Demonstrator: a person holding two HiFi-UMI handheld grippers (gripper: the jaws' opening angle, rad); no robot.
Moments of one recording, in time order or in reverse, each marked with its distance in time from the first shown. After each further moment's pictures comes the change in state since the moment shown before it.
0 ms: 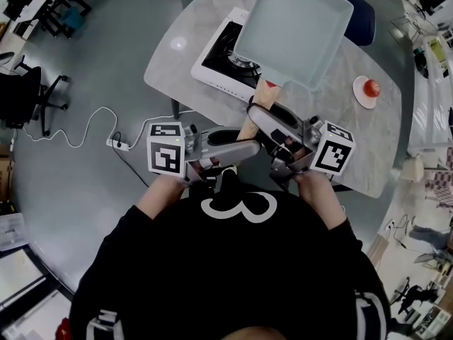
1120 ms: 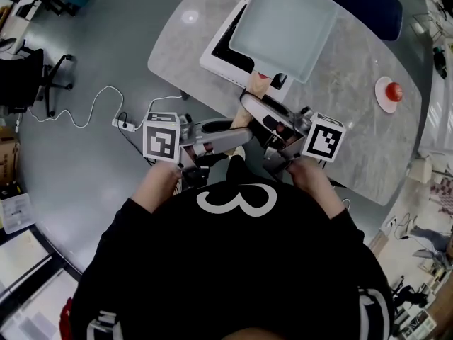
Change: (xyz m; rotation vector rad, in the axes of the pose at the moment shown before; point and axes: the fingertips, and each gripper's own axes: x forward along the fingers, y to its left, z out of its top) left arm -0.052 0.083 0.018 -0.186 -0.004 0.132; right arm 0.054 -0.092 -0.029 0.210 0.030 -0.029
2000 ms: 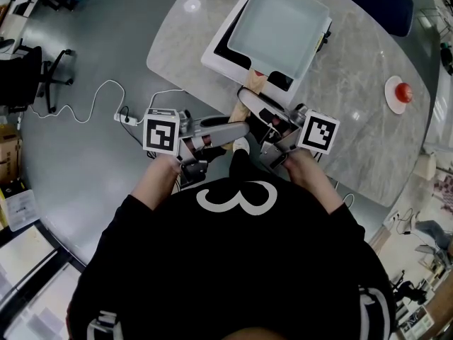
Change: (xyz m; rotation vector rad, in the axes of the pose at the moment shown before) left arm 0.000 0.046 0.011 -0.115 0.000 0.050; right arm 0.005 -0.057 0.001 0.135 -0.013 -0.046
